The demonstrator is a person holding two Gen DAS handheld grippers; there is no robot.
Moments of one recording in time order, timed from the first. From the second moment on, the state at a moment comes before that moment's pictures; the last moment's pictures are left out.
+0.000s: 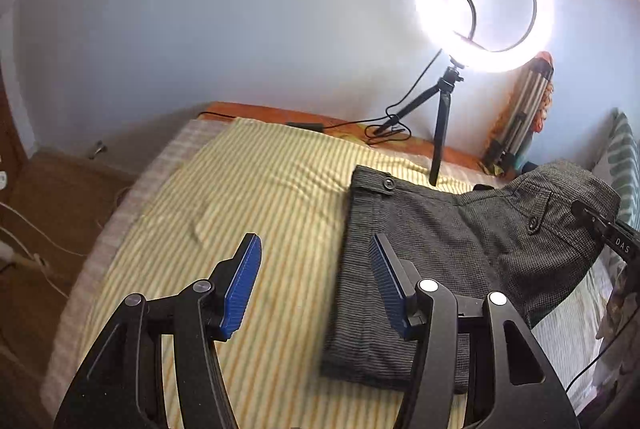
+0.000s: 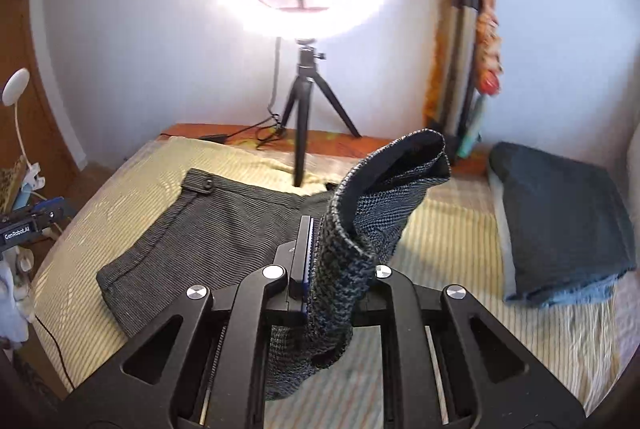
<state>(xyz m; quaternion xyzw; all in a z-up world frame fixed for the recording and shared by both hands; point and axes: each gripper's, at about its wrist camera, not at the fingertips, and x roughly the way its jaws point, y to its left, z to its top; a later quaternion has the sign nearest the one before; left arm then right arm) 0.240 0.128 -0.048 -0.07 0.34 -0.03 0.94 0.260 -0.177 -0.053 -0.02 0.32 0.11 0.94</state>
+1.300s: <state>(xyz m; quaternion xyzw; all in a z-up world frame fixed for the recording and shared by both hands) 0.227 0.162 -0.059 -0.16 0.37 -0.06 0.91 0.258 -0.069 -0.105 0.09 0.38 0.37 0.85</state>
